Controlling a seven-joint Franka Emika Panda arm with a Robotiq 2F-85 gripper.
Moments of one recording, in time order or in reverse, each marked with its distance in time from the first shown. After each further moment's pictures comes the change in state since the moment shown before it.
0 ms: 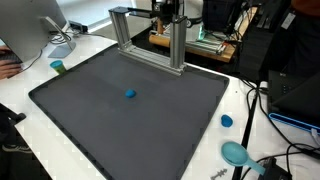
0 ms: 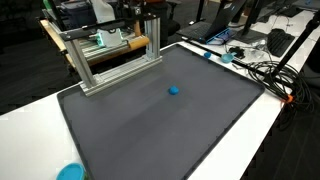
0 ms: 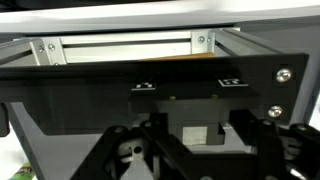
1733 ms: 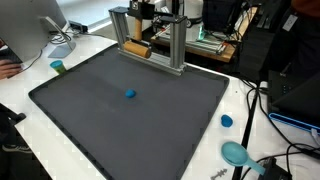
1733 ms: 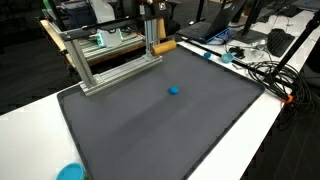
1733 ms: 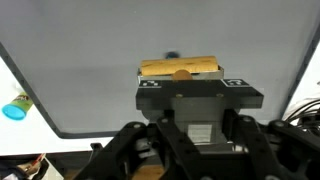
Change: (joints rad) arm -0.031 0.294 0.058 0.255 -0.040 0.266 0.099
